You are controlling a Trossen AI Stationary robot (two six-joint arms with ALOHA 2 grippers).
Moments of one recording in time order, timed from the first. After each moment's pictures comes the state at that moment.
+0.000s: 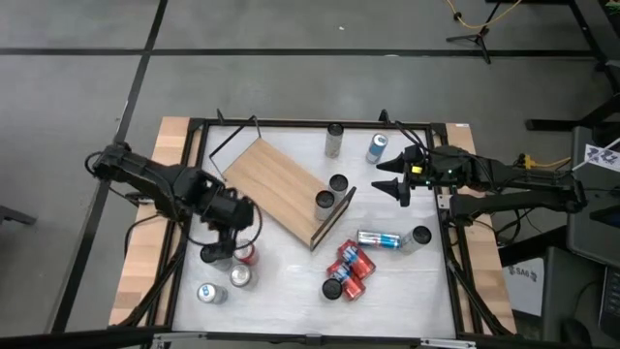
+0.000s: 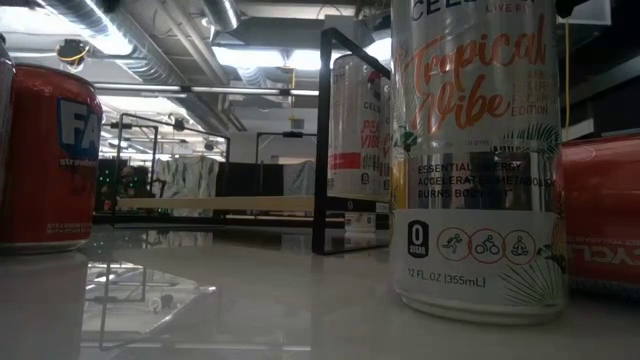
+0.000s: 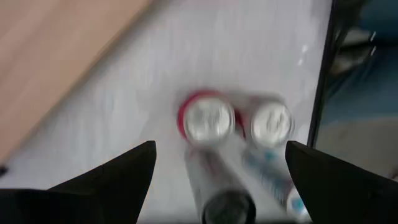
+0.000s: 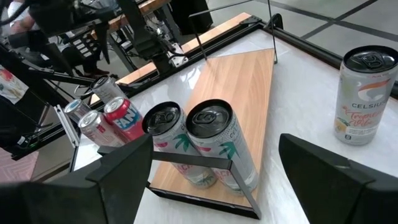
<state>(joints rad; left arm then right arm) -0.36 1.39 1.49 -1.39 0.08 -0.52 -0.09 0.77 0.77 -0.35 0.04 0.44</state>
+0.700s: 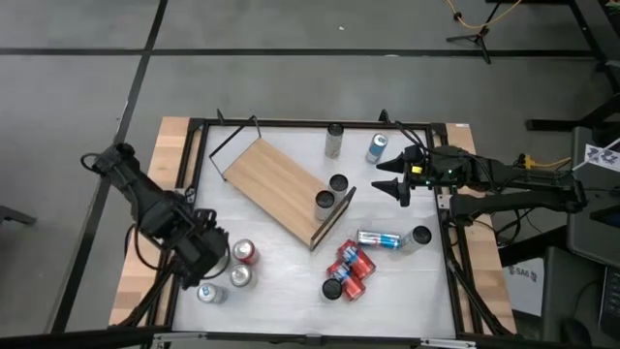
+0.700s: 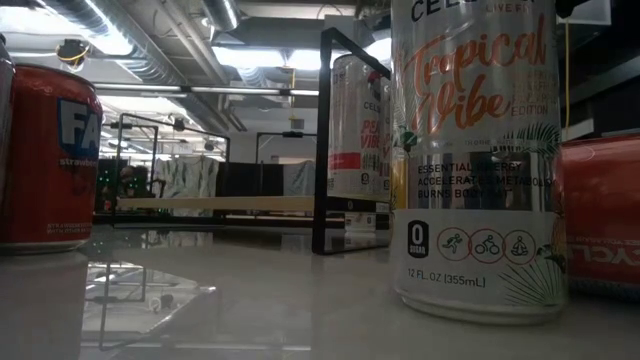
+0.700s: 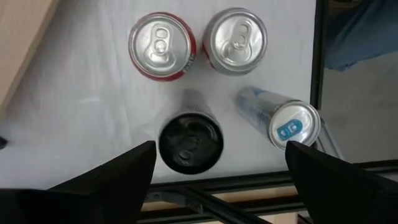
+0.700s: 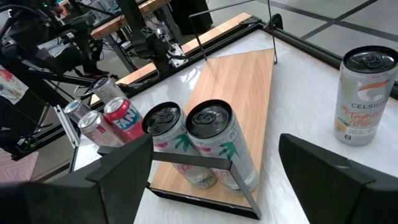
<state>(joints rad) -0.72 1.39 1.49 -1.48 -0.01 -0.70 -0.09 0.77 0.77 -0.35 0.04 0.44</state>
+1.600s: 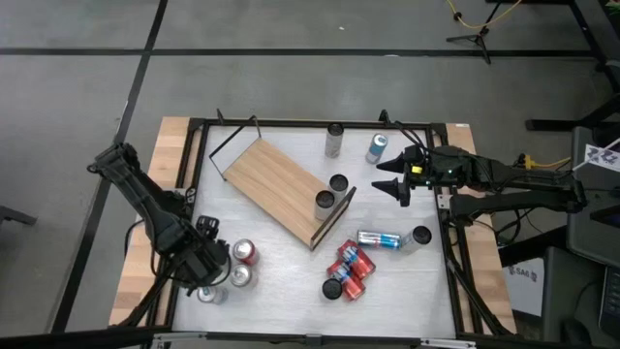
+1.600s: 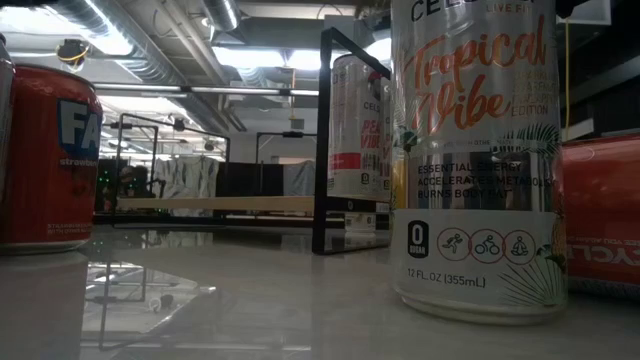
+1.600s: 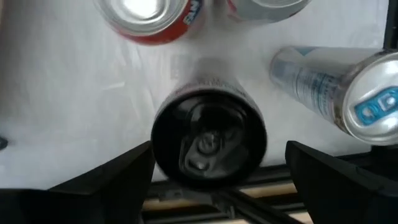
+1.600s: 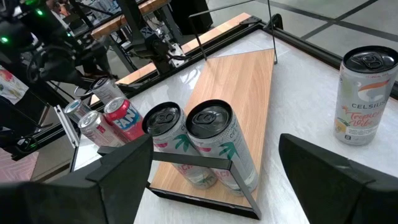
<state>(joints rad) -0.77 1.39 1.21 -1.36 -0.01 -0.62 -0.09 0.77 0.77 -0.35 0.04 0.44</state>
